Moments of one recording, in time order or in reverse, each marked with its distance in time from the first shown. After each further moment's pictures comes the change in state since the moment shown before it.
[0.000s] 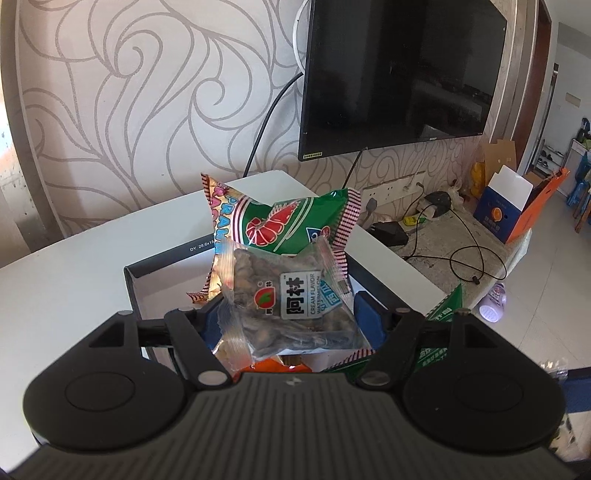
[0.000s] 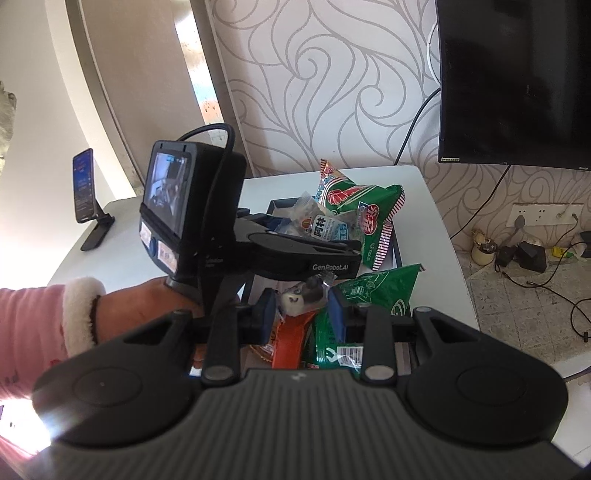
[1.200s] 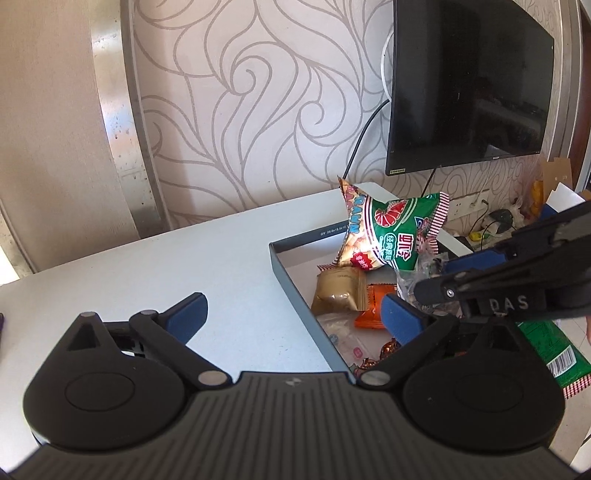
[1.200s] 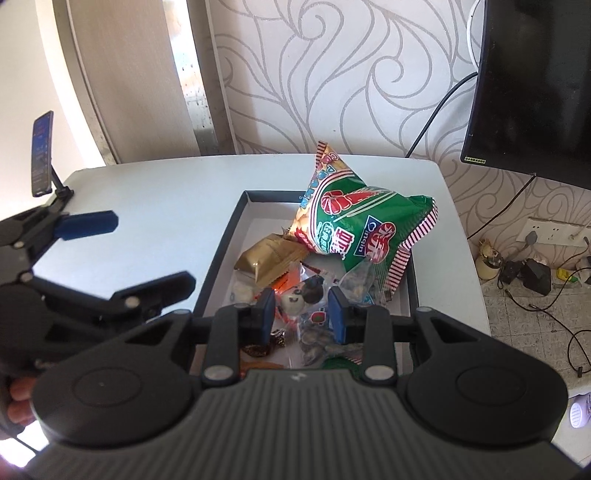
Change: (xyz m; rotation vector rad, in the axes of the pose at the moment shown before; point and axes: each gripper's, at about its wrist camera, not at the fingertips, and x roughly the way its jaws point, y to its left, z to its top) left arm -0.090 0.047 -0.038 -0.041 -0.064 0.235; right arm 0.104 -0.004 0.032 -0.093 0.095 -0.041
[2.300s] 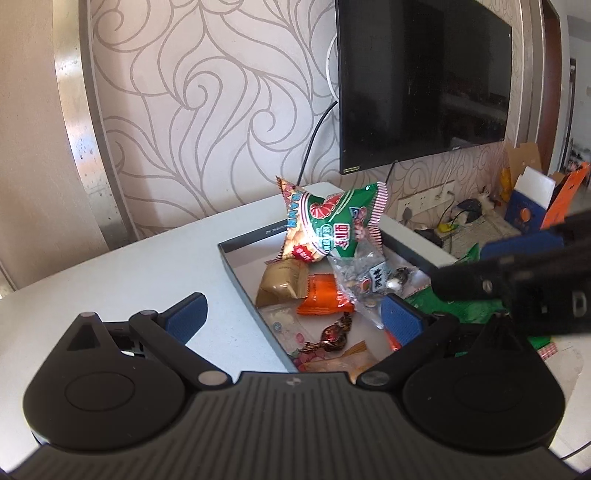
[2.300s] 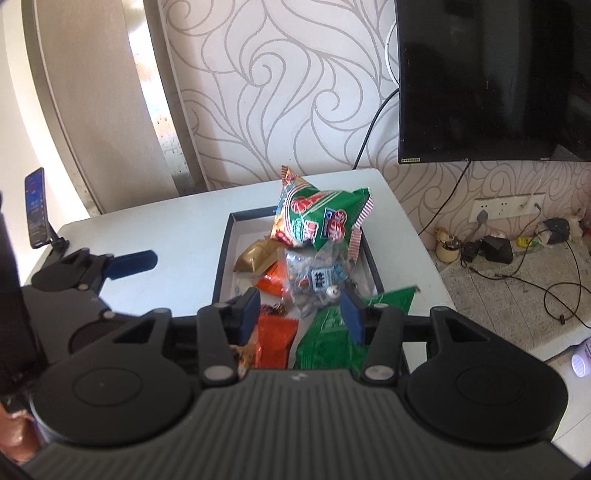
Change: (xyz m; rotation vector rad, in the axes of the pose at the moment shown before) left arm -0.022 -0.034 -0.013 0.062 -0.034 -0.104; right arm -0.083 0.021 -0.044 0.176 -0.128 -0.122
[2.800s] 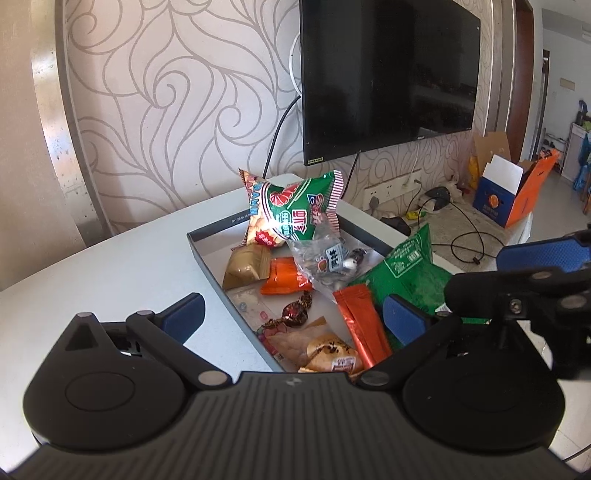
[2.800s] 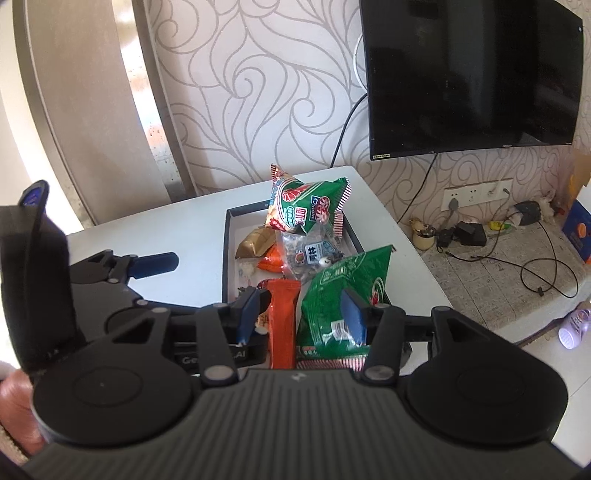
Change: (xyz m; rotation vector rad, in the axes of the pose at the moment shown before) left arm -0.025 -0.016 -0.010 0.058 0.035 -0.076; right arm -0.053 0.019 -0.029 0.073 -0.039 -0.079
